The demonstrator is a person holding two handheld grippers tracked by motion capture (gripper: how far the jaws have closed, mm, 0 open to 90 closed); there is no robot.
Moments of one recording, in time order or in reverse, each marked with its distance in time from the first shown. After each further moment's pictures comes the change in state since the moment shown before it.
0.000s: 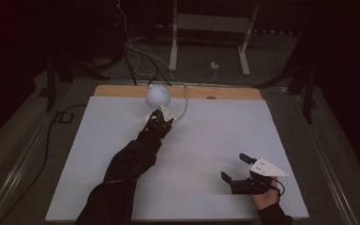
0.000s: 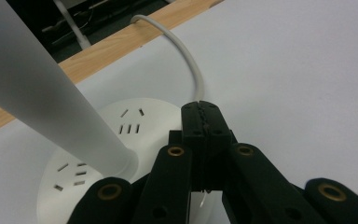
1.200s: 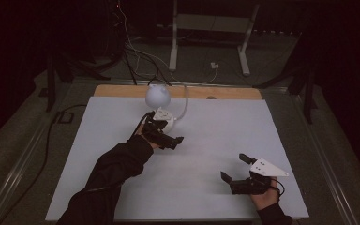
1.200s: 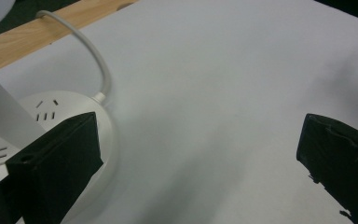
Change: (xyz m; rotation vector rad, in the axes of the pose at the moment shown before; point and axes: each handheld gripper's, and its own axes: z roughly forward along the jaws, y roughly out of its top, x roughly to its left) left arm 0.005 0.010 -0.064 0.016 -0.381 -0.033; right arm 0.001 0.000 0.000 -0.002 -0.001 0.001
